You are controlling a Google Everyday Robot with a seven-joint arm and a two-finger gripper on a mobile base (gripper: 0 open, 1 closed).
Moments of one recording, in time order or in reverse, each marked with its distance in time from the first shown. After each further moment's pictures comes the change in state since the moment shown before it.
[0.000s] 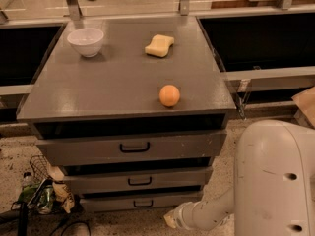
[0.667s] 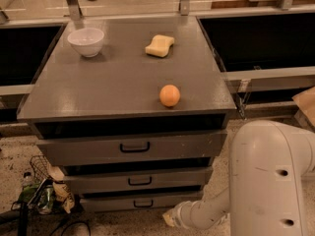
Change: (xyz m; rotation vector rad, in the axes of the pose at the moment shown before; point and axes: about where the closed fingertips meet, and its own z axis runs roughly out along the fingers) arm -0.005 -0.004 0.015 0.005 -0.014 0.009
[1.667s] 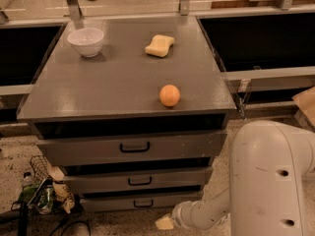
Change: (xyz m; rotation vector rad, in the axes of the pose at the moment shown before) arm 0.000 0.000 0.000 0.000 0.000 0.000
